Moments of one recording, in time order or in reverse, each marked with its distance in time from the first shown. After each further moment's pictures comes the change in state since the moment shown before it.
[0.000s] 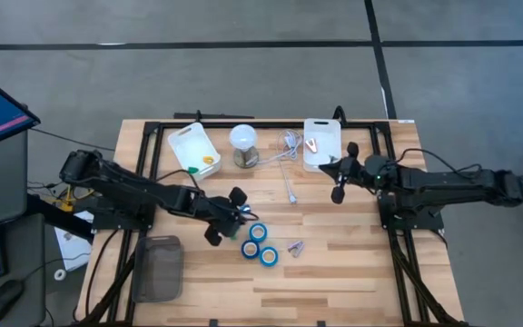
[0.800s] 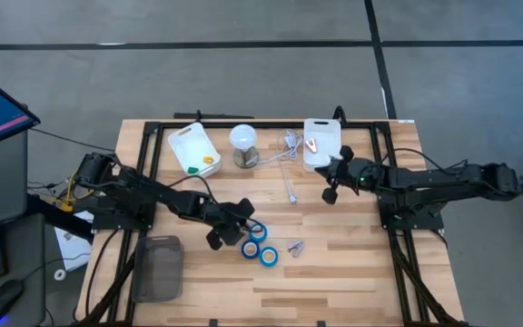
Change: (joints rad) left arm 0.004 0.141 0.000 0.090 0.121 0.134; right arm -0.019 0.193 0.000 0.028 0.053 0.018
